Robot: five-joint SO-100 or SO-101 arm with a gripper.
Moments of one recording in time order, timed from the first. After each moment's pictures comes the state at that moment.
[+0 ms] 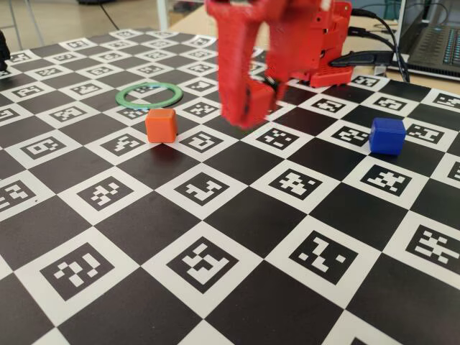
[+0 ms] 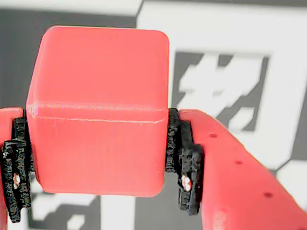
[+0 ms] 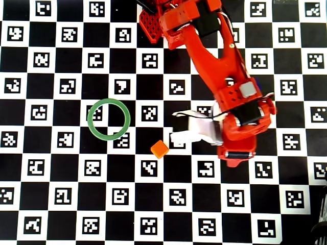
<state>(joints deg) -14.7 74.9 70.0 84.5 13.3</state>
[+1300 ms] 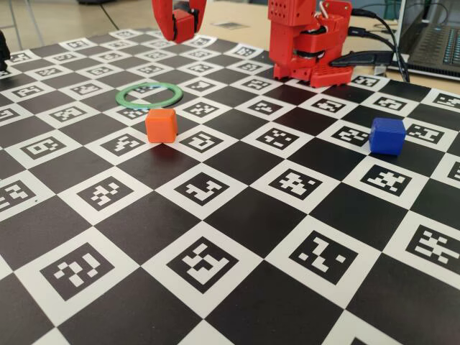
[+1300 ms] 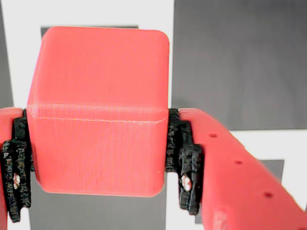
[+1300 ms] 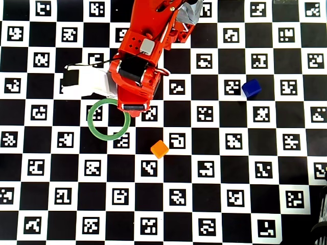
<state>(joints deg) 25.7 102.3 106.0 84.3 -25.3</state>
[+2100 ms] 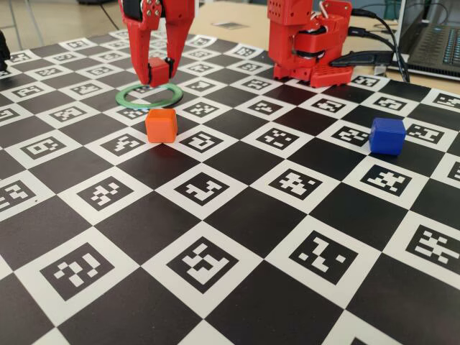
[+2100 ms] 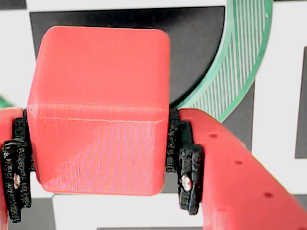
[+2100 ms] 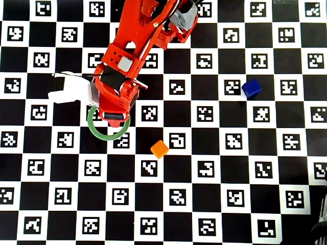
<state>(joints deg) 32.2 90.2 115.6 58.1 -29.2</state>
